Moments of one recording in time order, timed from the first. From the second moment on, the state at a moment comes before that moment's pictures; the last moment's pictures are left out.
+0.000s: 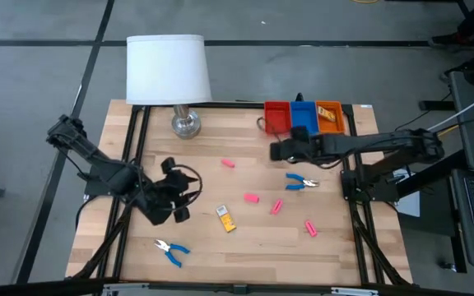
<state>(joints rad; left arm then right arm) -0.61 1.26 1.18 -0.86 -0.80 -0.70 -0.01 1.35 1.00 -0.76 0.51 1.30</state>
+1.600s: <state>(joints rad) -0.65 1.26 1.18 -0.89 -1.05 -1.11 -0.89 1.37 0.83 -0.90 0.51 0.77</state>
